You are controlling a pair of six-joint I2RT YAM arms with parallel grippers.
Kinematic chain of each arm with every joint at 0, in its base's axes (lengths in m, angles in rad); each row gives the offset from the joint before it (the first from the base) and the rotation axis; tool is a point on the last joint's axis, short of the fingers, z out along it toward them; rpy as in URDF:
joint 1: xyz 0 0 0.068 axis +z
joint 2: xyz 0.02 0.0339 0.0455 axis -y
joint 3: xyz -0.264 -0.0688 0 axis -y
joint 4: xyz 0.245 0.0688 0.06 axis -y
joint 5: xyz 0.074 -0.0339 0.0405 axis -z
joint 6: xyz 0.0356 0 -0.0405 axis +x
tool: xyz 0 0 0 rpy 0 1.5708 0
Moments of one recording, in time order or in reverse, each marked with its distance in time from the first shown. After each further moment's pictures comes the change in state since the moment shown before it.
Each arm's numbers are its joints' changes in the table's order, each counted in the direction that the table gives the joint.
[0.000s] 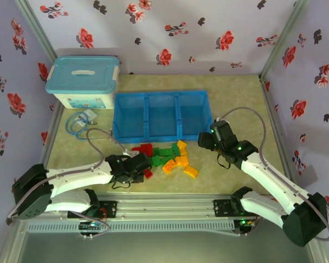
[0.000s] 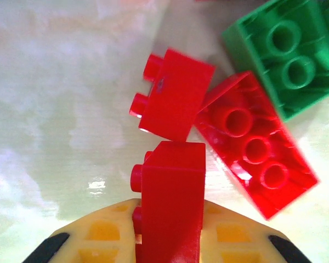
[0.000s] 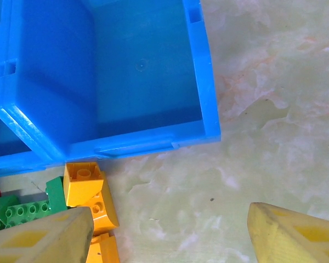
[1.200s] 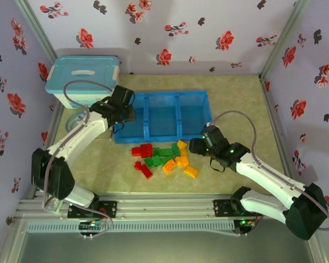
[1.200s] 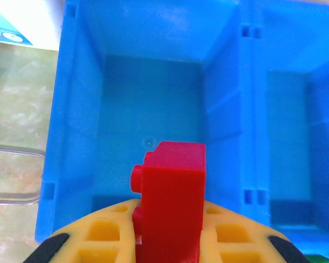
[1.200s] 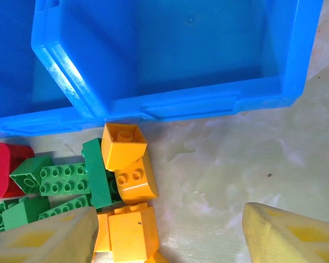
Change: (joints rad) left arm 0.611 -0.318 0.649 -0.001 0.014 0.520; right arm 0.134 -0.044 -0.038 0.060 -0.050 0.082
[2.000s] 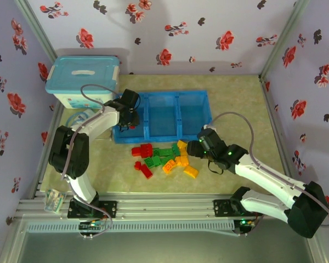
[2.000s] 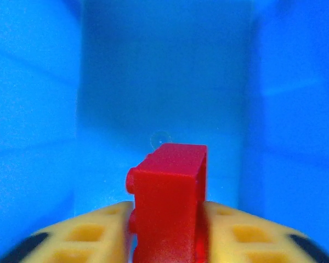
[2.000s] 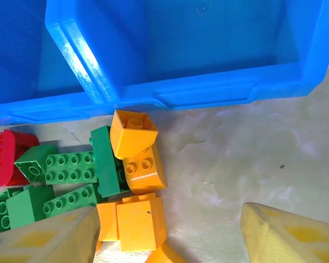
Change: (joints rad) left arm 0.038 -0.241 0.003 0.058 0.044 0.032; right arm 0.066 -0.001 -0.007 0.000 0.035 0.030
